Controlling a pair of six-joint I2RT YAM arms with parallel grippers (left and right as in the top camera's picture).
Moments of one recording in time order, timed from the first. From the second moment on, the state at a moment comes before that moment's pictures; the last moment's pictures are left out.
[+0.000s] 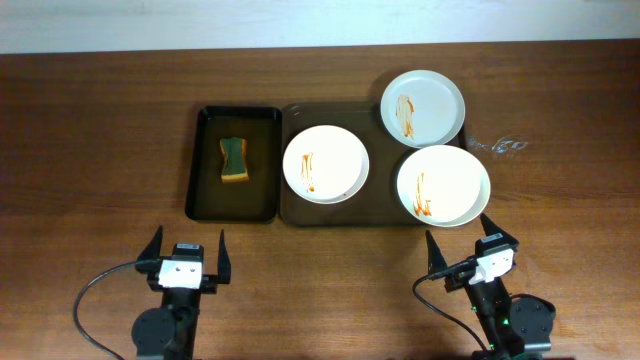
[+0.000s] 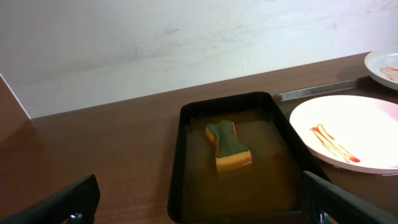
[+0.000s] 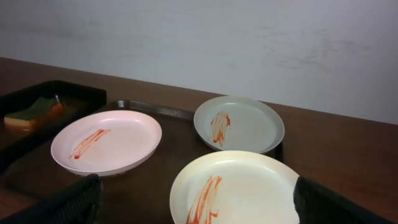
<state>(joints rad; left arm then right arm) -0.01 0.02 0.02 -0.09 0.02 0.18 0.01 0.02 0.01 -0.05 -0.25 -0.07</state>
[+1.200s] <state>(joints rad) -0.01 0.02 0.02 -0.06 0.05 0.18 0.01 0.02 0.01 -0.05 -0.25 -0.08</state>
